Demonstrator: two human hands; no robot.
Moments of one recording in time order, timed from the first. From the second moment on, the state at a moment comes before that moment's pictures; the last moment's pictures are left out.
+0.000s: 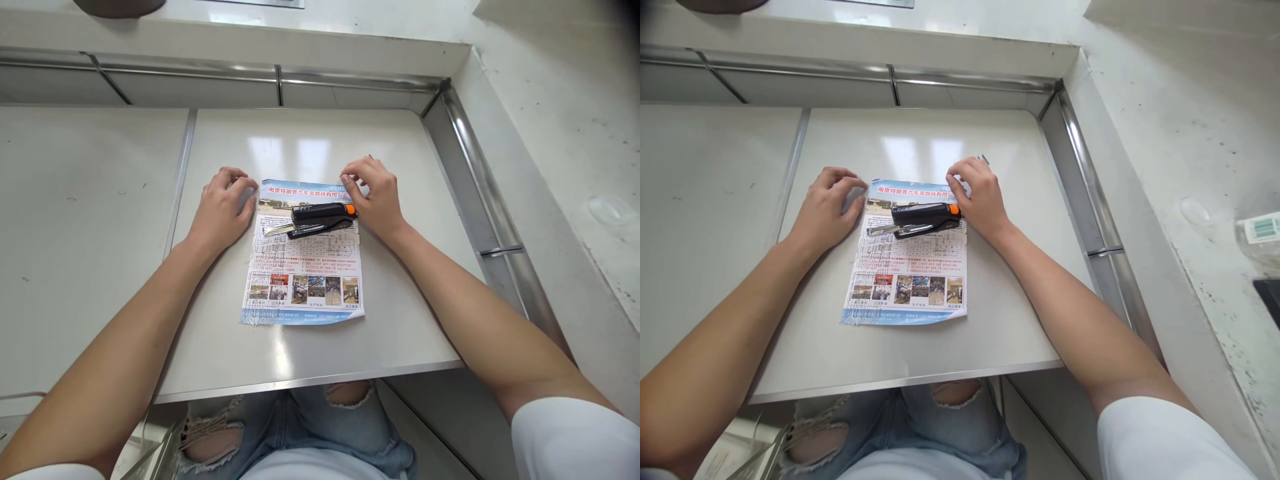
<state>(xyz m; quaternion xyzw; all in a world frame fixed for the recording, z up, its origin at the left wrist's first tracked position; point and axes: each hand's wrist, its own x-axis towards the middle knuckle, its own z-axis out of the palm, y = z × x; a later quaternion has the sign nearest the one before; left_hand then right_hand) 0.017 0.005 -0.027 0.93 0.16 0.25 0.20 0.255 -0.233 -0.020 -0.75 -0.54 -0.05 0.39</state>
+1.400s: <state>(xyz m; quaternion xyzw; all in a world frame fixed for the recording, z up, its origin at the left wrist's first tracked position) 0.004 -0.029 0.000 0.91 0.05 0.31 0.29 0.249 -0.233 -0.022 -0.60 -0.73 0.06 0.34</state>
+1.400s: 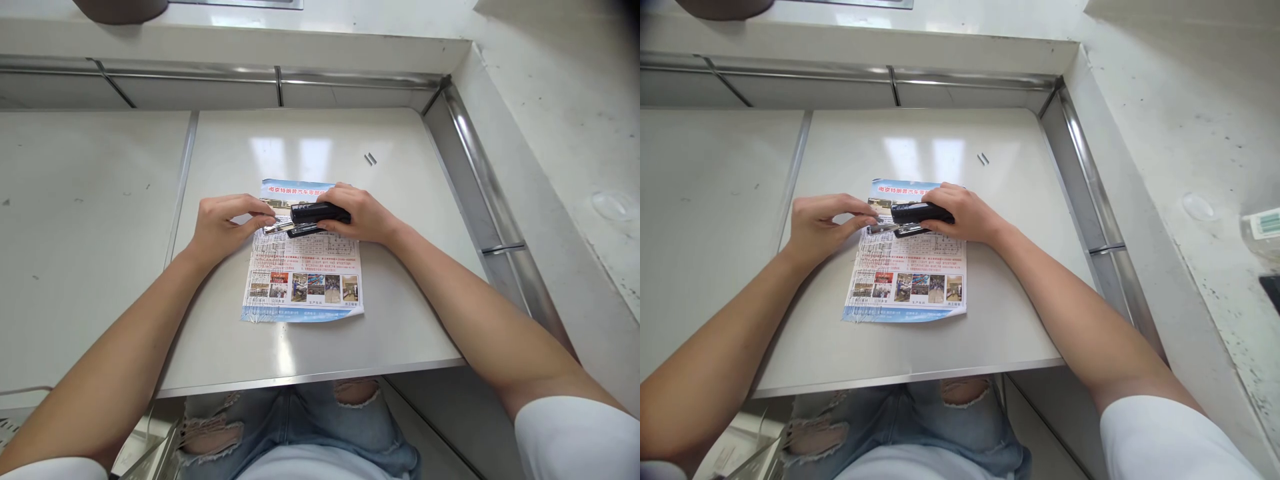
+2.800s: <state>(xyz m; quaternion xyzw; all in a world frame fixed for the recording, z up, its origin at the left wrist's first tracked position) 0.009 -0.044 0.004 0.91 0.03 0.19 0.37 0.249 -0.233 -0.024 -0.60 -0.72 0.04 0.34</state>
